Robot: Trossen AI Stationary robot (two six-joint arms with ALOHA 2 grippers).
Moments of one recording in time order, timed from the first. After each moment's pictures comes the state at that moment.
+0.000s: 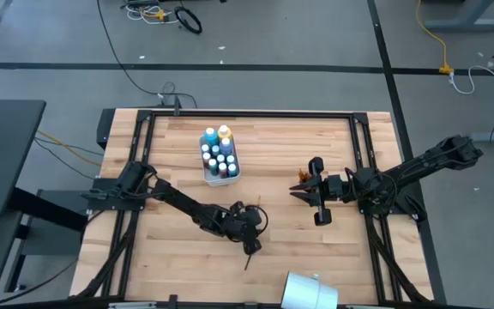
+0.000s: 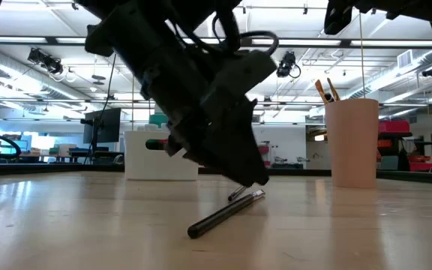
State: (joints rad) left arm -0.36 2.06 1.22 -0.02 -0.37 -0.70; right arm 0.29 1.03 0.38 0.89 0.21 -0.11
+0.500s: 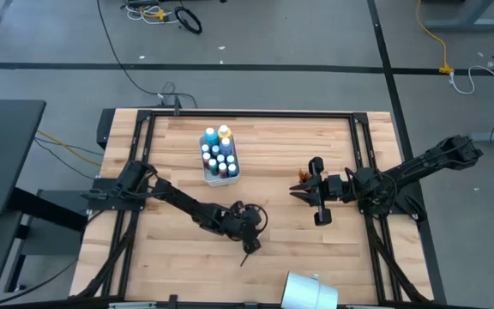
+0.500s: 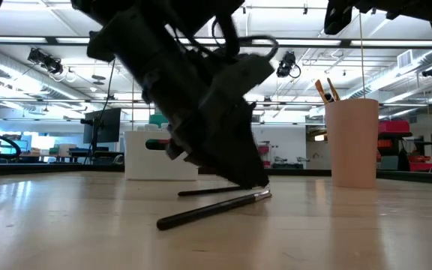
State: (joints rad) left arm -0.35 2.06 1.20 0.02 -0.35 -0.69; right arm 0.29 1.03 0.38 0.89 0.22 -0.11
